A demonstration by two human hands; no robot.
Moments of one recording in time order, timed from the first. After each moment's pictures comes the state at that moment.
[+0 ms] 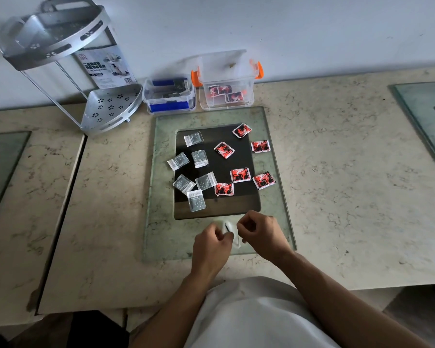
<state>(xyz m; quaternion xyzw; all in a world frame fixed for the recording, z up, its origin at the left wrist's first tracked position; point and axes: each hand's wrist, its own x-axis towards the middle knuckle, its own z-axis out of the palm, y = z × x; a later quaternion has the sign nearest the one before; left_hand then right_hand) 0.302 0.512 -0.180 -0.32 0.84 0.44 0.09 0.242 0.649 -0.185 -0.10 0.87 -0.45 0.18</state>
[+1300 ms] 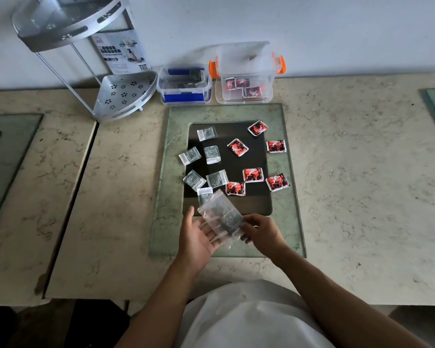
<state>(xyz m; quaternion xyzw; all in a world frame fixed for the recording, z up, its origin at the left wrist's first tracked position) 0.290 0.457 -0.193 -0.46 0.31 0.83 0.06 0.224 0.625 -0.224 0.01 0.79 -0.53 0.31</state>
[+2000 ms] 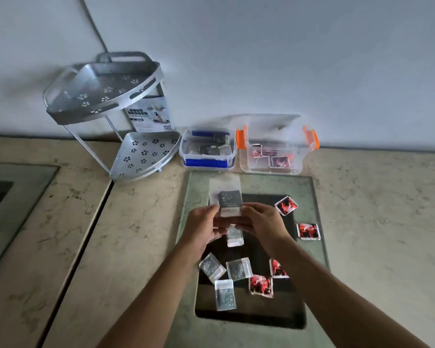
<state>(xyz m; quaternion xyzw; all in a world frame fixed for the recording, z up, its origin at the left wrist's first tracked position) 0.061 0.328 -0.166 -0.39 0.56 0.73 0.01 0.004 0.472 -0.156 0.08 0.63 -0.71 0.32</state>
